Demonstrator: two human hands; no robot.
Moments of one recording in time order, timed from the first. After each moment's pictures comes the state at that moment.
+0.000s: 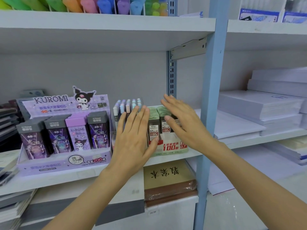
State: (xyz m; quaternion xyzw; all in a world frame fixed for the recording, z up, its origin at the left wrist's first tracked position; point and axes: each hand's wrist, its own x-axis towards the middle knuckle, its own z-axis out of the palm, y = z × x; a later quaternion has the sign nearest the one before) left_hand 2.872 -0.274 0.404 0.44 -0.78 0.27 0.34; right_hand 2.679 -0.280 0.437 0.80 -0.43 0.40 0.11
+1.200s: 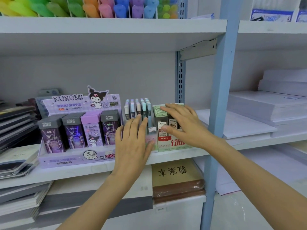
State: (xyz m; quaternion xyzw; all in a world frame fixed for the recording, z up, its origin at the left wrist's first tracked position) left_hand 2.890 -0.265 0.387 0.53 -0.73 0.27 0.34; right_hand 2.686 -0.301 0.431 0.83 -0.46 0.30 0.10
